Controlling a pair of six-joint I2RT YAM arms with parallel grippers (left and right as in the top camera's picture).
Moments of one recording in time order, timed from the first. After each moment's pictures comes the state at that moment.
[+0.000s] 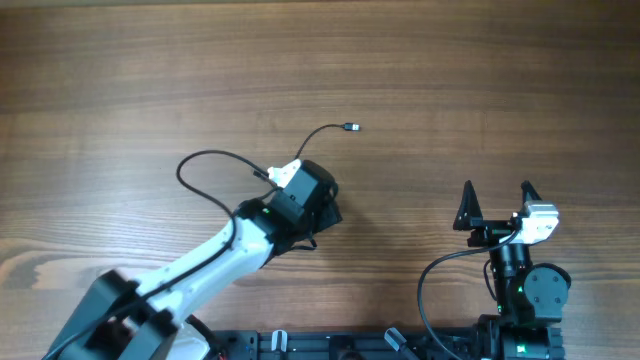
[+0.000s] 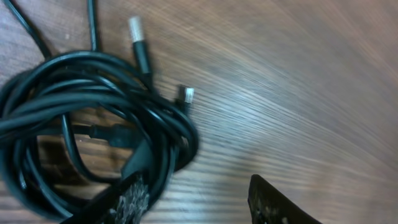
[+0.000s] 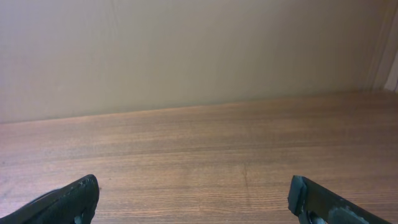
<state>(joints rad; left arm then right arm) -0.72 1.49 0.73 -0.31 0.04 -1.14 -0.07 0.02 0.01 0.00 -0.08 0.11</state>
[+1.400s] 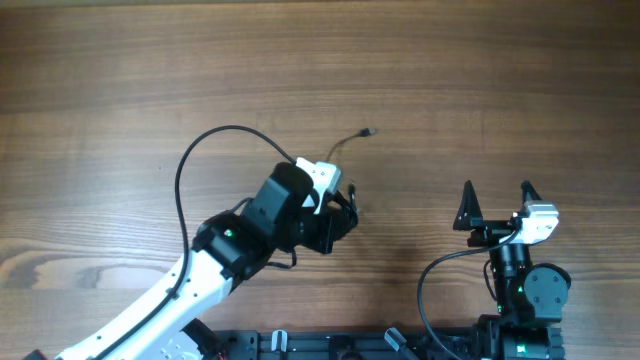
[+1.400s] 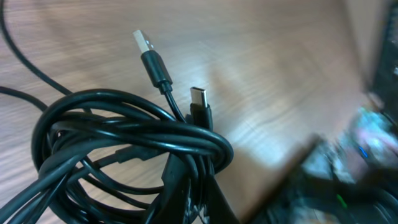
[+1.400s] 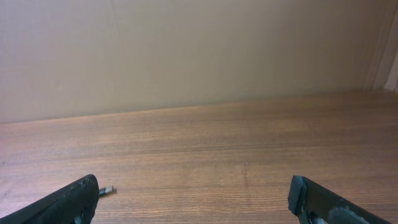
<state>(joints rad) -0.70 1.16 0.75 -0.41 0.39 -0.50 -0.07 0.02 0.01 0.00 -0.08 0.11</state>
